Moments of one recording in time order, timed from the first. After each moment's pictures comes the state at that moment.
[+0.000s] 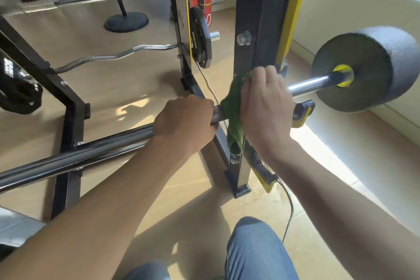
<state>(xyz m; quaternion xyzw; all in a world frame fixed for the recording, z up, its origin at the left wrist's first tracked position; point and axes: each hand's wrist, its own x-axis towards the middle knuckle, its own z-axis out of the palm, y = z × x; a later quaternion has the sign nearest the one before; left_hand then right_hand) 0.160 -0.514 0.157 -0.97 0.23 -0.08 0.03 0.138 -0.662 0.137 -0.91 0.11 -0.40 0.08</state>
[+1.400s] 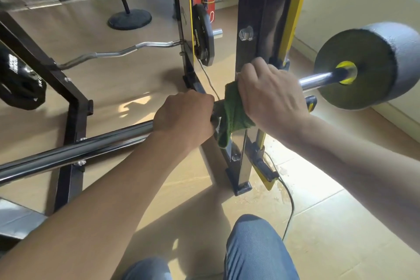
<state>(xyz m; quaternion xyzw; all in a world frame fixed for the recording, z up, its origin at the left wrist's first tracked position) 0.158 -0.513 0.156 -0.97 0.21 -0.08 0.01 0.138 -0.686 0.161 -0.95 -0.08 -0.29 -0.09</state>
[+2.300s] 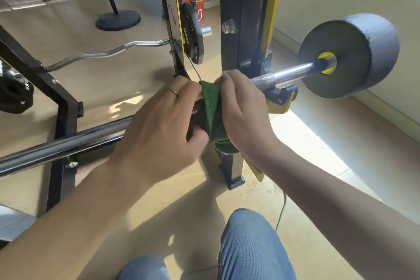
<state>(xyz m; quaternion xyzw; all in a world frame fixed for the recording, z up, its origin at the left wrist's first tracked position) 0.098 -0.480 0.179 -0.91 0.36 -0.13 -0.19 0.090 -0.638 0.156 -0.85 0.03 -0.25 0.45</state>
